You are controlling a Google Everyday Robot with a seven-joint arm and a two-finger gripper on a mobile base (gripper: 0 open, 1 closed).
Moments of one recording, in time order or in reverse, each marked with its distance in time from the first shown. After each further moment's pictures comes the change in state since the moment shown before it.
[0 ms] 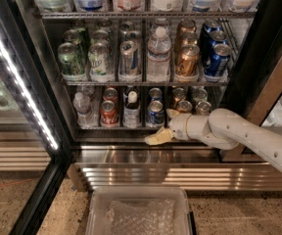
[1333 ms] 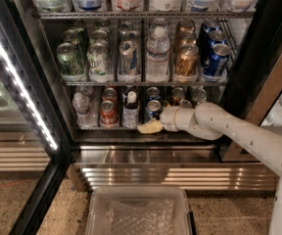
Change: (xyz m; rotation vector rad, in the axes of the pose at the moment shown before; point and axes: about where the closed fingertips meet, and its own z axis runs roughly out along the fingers) arm -0.015 -0.025 0.062 0.002 -0.026 -0.069
